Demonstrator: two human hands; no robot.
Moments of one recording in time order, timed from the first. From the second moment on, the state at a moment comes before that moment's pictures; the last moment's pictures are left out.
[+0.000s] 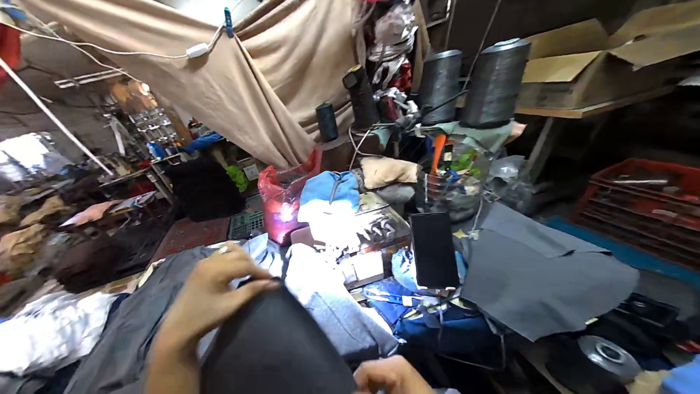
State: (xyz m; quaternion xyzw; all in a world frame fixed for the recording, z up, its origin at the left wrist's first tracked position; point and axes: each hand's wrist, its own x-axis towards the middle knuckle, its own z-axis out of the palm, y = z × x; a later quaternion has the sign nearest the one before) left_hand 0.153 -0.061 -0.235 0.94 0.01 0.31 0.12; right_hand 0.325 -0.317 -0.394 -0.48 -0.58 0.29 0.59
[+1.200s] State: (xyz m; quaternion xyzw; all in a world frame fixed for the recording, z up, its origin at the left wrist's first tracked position) left_hand 0.286 -0.049 -0.397 0.91 0.22 0.24 0.27; right_hand 0.387 -0.240 -0.493 -0.63 -0.34 0.30 0.63
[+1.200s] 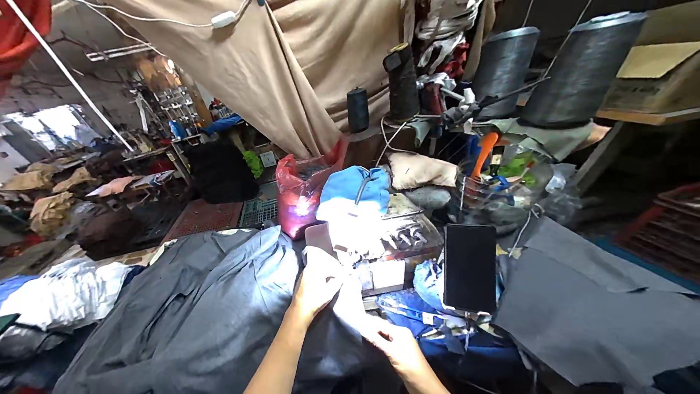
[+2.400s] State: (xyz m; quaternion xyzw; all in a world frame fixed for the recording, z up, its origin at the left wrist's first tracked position) left_hand 0.338 0.002 -0.379 0.88 0.46 0.14 0.08; right_hand 0.393 -0.172 -0.442 -0.66 -0.21 0.26 0.67
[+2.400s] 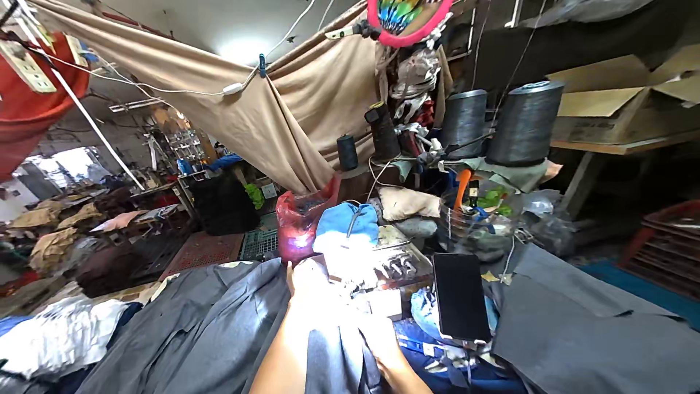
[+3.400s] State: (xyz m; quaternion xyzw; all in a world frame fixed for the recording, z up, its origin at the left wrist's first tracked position) left_hand -0.039 -0.148 -0.339 0.64 0.55 0.38 0.38; right_hand 0.403 -0.259 -0.499 -0.57 -0.36 0.39 0.63
